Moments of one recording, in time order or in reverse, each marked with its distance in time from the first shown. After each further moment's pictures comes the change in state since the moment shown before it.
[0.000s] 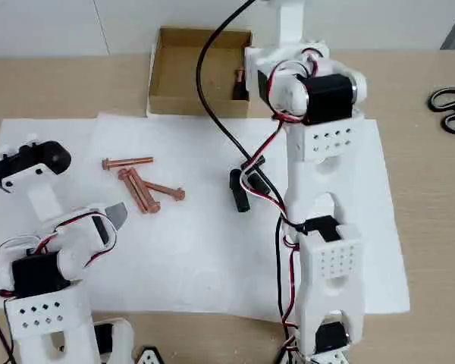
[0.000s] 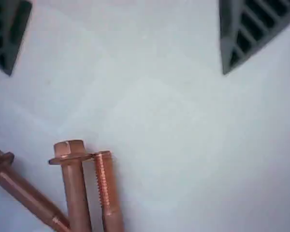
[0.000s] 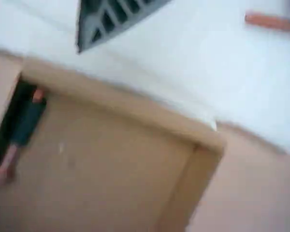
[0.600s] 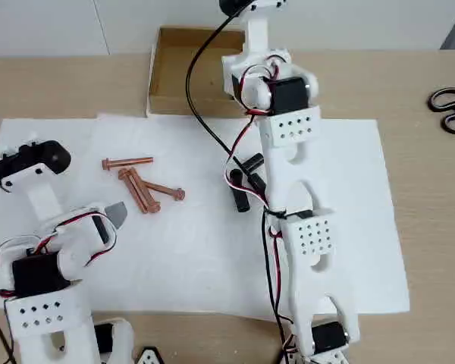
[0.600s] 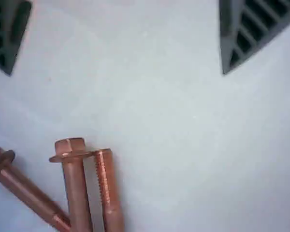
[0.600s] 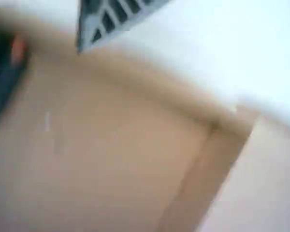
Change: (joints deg) left arm 0.0 0.0 0.0 -0.1 0.0; right arm -1.8 19.4 -11.6 -7.0 0.0
